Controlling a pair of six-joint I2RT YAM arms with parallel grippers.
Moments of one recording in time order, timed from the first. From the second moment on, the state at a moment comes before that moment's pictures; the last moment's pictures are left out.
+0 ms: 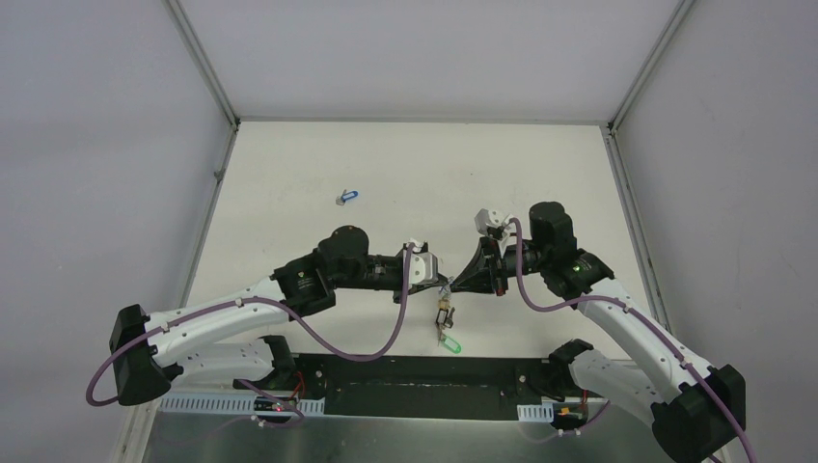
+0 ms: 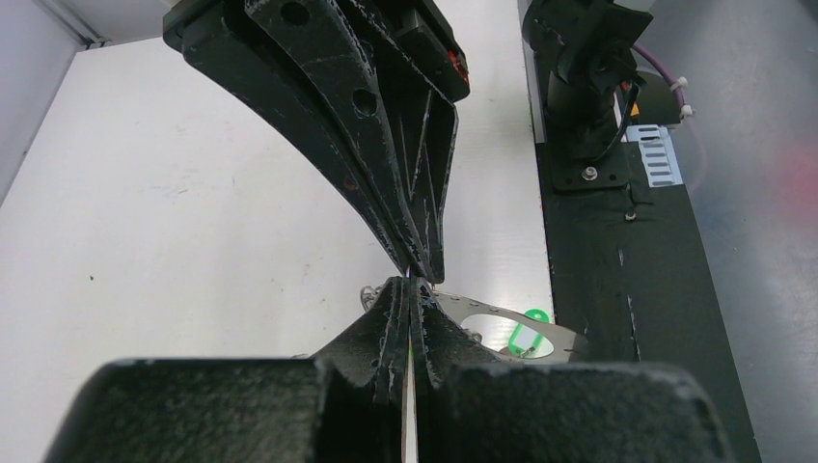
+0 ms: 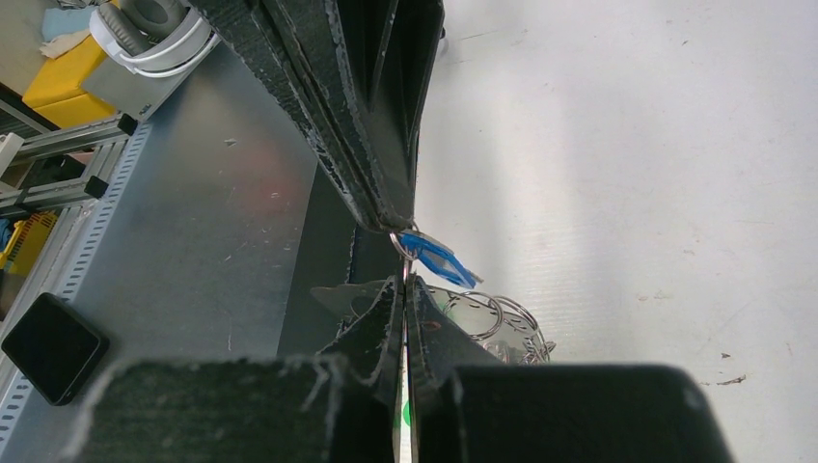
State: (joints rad) left arm -1.07 1.02 0.81 0.08 0.41 0.33; right arm 0.52 0.94 0.70 -0.25 -1.17 -0.14
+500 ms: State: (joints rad) left arm -1.07 1.02 0.81 0.04 0.41 0.34; right arm 0.52 0.94 0.70 -0.25 -1.17 -0.15
